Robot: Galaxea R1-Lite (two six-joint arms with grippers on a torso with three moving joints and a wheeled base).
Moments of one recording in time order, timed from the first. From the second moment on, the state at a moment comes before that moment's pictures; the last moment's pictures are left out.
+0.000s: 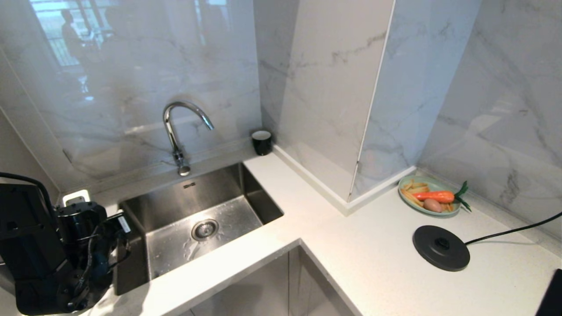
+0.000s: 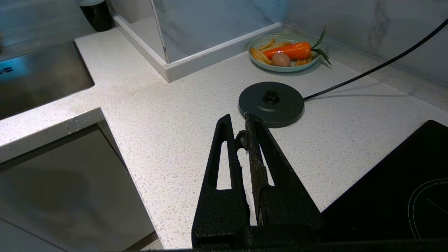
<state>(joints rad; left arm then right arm) 0.14 2.17 -0.45 -1.48 0.43 -0.17 0.00 0.00 0.00 0.00 0.00 0.03</state>
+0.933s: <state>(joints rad) 0.12 2.16 -0.27 -1.52 0.43 -0.18 0.00 0.00 0.00 0.00 0.00 0.03</state>
